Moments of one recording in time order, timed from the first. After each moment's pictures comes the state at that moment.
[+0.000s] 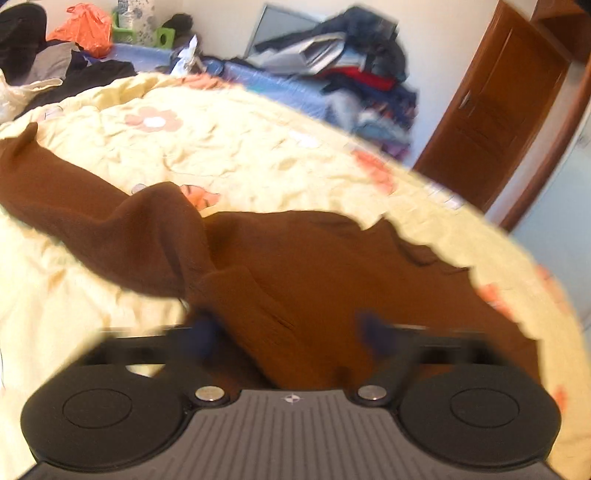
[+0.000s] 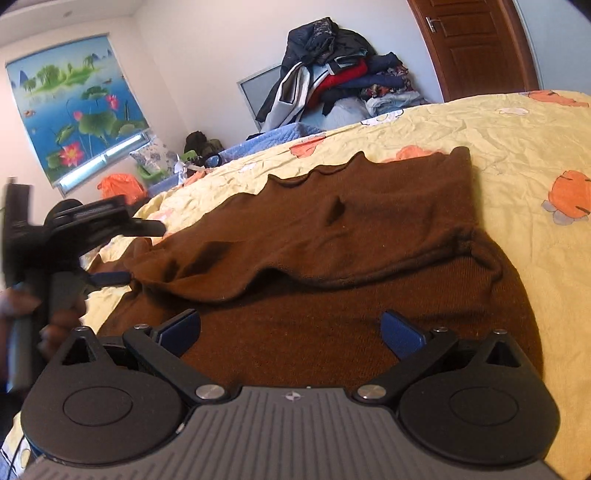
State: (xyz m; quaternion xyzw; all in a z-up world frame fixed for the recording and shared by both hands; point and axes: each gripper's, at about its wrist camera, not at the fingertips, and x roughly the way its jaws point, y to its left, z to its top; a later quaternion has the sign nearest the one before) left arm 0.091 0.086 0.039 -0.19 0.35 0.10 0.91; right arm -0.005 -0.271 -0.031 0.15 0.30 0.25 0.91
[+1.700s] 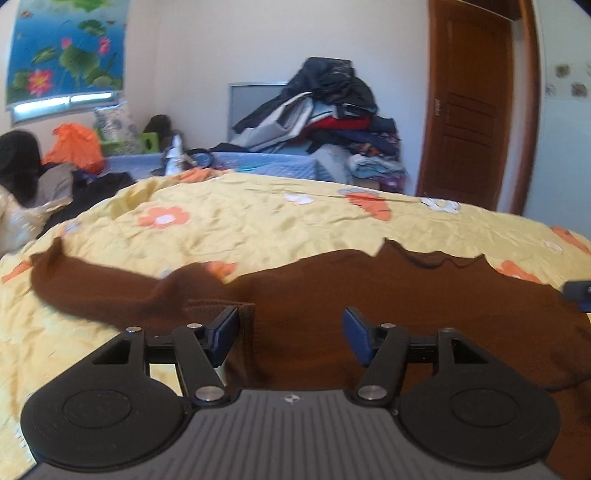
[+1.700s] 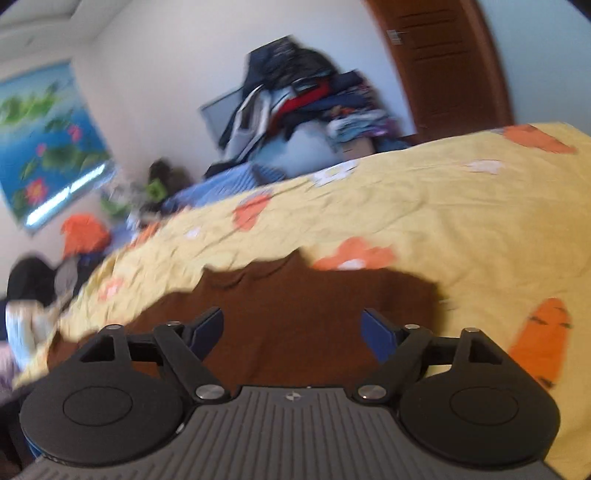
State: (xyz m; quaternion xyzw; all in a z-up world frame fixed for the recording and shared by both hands) left arm 0.041 0.042 0.053 -0.03 0.24 0.10 0.97; right arm 0.111 -0.302 0.031 0.14 0.30 0.20 0.92
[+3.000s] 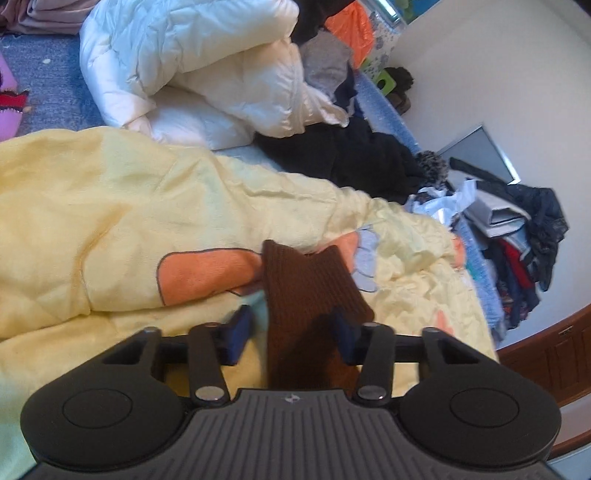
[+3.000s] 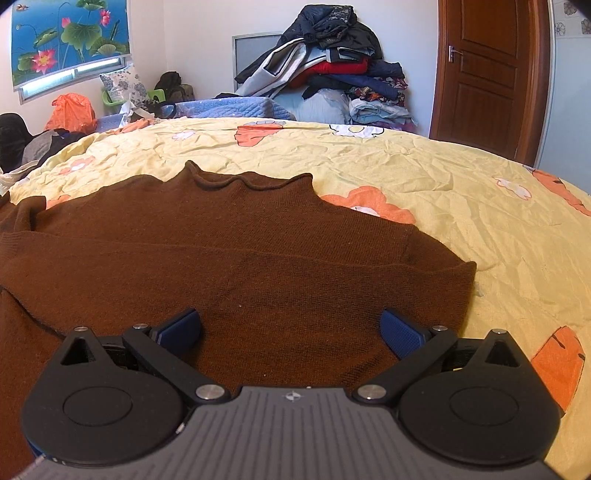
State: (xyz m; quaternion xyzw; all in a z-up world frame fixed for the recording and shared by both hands) left arm 0.075 0.457 -0.001 -0.47 0.24 0.30 0.80; right arm 0.116 -0.262 -0.018 -0.05 0.33 0.18 0.92
